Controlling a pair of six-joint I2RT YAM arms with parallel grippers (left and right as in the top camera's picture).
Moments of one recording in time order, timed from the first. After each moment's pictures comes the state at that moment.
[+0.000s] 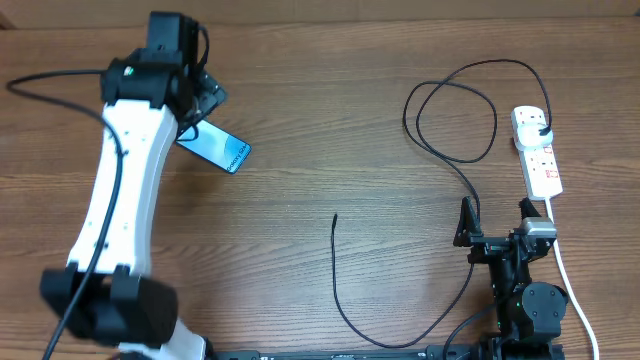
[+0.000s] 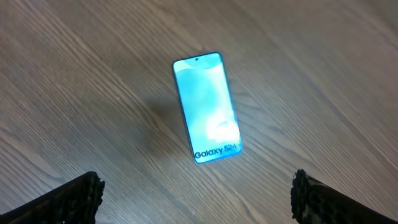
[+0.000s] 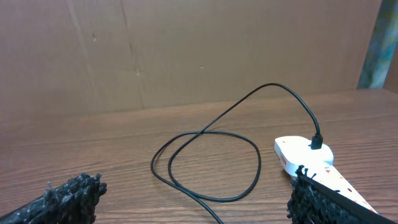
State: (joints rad) left arm -0.09 1.79 1.79 -1.22 -0.28 -0.90; right arm -0.03 0.01 0.02 -0.04 -0.03 0.10
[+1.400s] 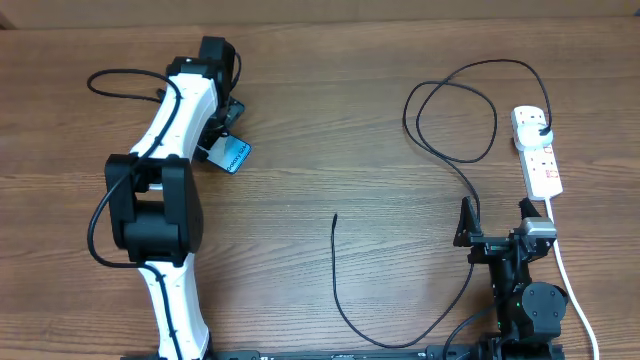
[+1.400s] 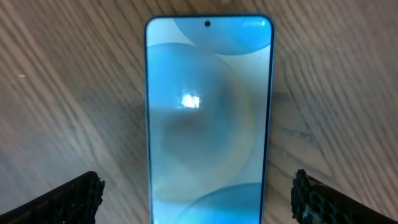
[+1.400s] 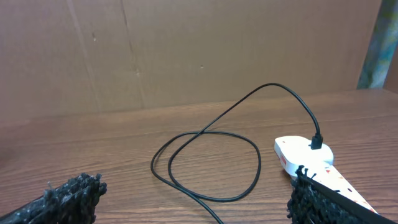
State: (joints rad) left arm -0.09 2.22 1.81 -1.06 -0.28 -1.12; right arm -0.03 0.01 0.02 -0.03 -0.03 0.10
